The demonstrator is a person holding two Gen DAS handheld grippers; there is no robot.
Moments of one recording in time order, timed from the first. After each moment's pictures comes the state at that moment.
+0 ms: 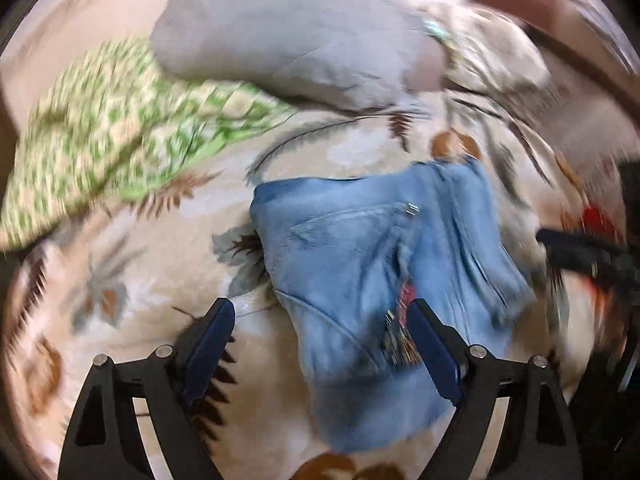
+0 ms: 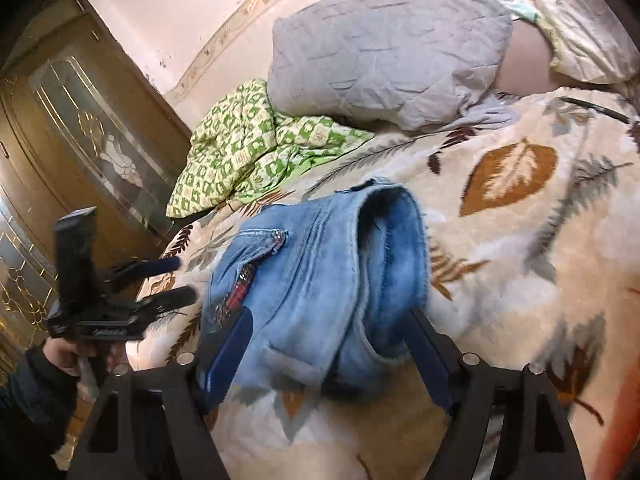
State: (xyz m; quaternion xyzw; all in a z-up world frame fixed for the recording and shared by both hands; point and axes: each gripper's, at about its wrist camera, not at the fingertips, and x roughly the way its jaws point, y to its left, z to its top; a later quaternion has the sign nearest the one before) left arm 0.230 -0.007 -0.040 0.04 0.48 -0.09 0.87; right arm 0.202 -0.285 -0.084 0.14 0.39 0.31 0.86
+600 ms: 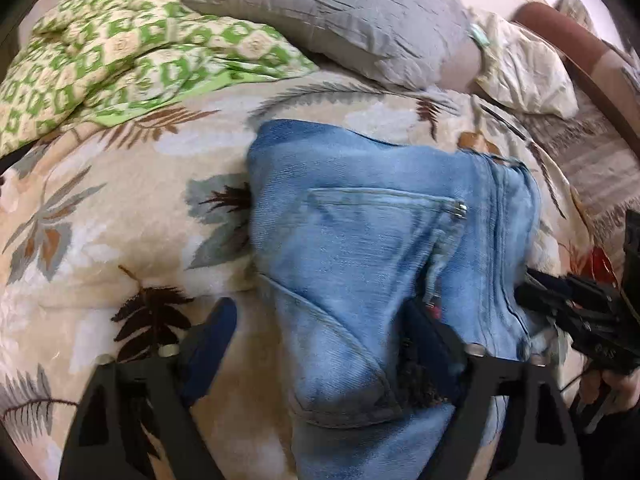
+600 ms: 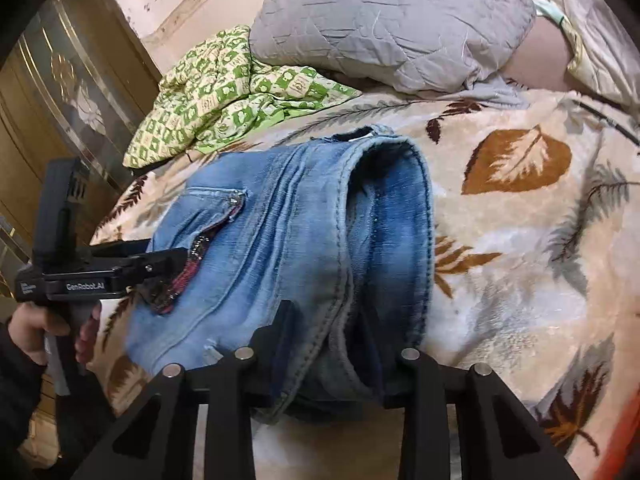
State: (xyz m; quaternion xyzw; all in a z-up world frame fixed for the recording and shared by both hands) left arm 0.248 0.005 -0.090 -0.05 0.52 -0.11 0.85; right arm 0.225 -0.244 -0.123 0.04 0.43 0.26 0.86
